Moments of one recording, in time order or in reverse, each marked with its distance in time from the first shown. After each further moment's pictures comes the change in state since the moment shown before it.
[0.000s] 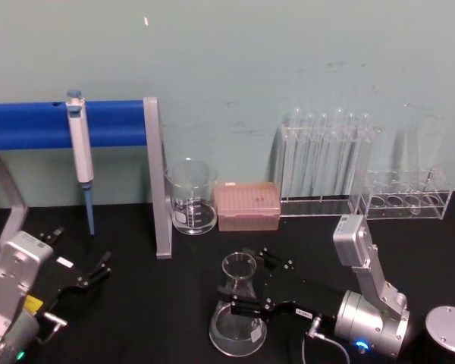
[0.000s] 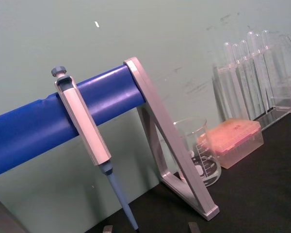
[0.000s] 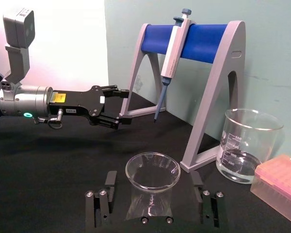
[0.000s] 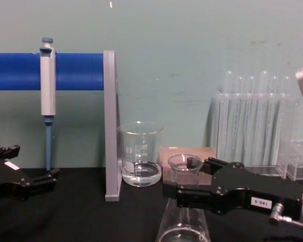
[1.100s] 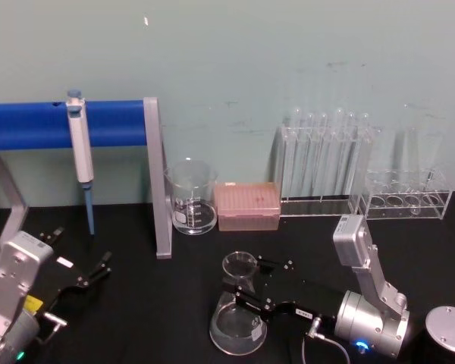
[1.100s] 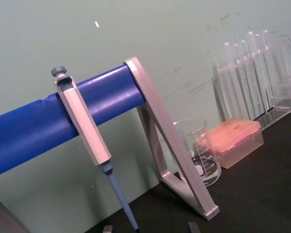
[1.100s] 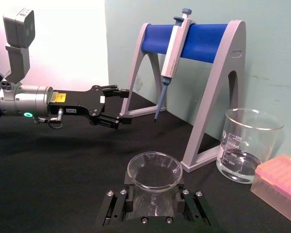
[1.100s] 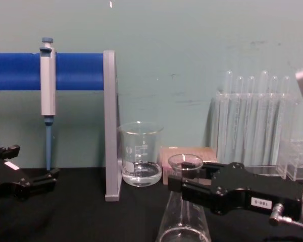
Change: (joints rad) left arm 0.000 0.000 0.000 0.000 0.000 0.000 0.000; right arm 0.000 0.000 0.000 0.001 0.000 0.000 0.001
